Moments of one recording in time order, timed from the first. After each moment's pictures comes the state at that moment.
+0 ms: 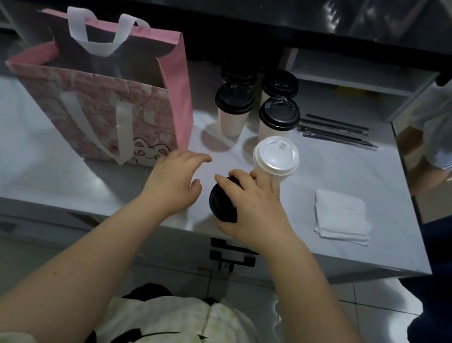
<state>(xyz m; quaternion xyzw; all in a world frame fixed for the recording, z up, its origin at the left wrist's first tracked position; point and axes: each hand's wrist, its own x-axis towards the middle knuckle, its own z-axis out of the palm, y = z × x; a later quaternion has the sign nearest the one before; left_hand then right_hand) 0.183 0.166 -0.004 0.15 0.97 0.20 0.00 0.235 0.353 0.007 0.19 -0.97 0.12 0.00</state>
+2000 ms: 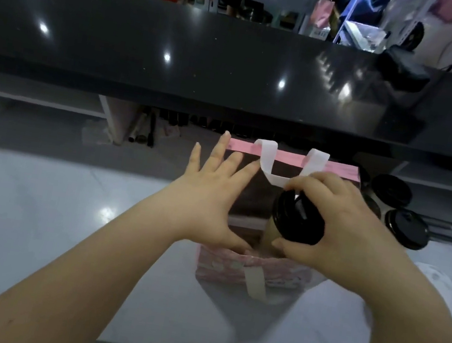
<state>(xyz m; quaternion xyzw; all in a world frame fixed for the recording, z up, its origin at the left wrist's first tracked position) 0.008 -0.092 0.112 0.33 0.94 0.05 0.08 0.085 0.116 0.160 0.11 -0.98 0.16 0.02</state>
